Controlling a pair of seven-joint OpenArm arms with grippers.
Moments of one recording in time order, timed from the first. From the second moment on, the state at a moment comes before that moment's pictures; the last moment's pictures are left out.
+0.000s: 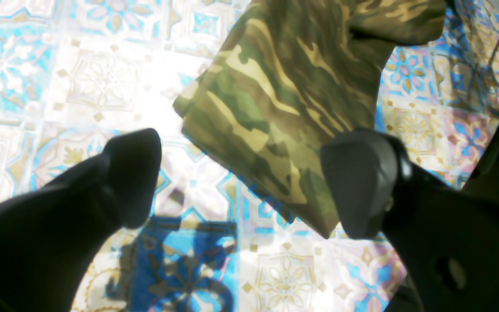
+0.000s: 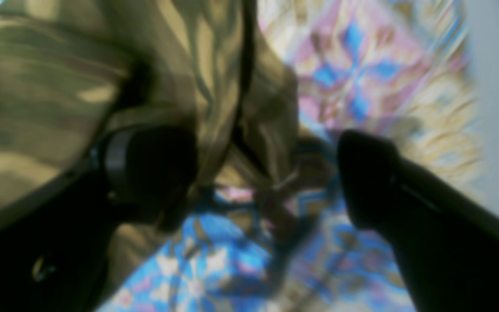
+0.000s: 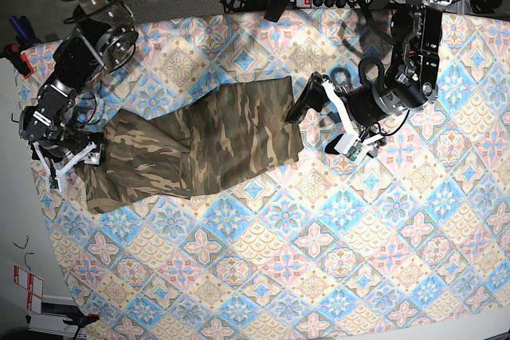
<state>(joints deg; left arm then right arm) 10.1 -17.8 2.5 100.1 -31.7 -35.2 44.0 21.7 10.1 51.4 51.7 -26.6 42.0 -29.5</state>
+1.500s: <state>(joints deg) 1.9 -14.8 11.0 80.5 -31.0 -34.9 43.7 19.8 5.0 41.8 74.1 -25.1 42.7 -48.4</state>
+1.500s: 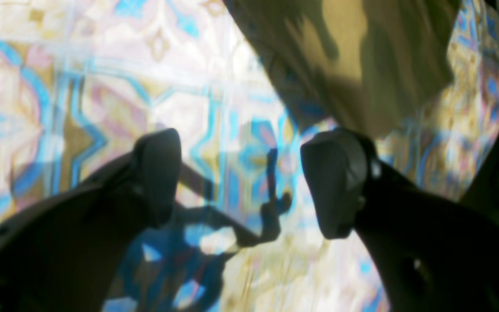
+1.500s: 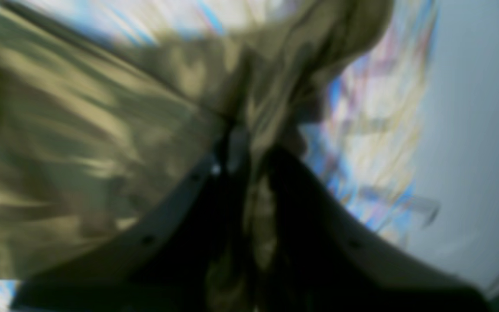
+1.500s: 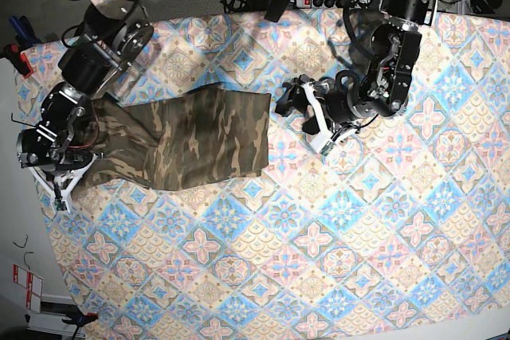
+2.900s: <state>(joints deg) -7.3 -5.5 14.8 64.4 -31.8 -34.8 37.6 -2.1 -2.5 -20.6 109.3 -25.1 42.5 -69.3</state>
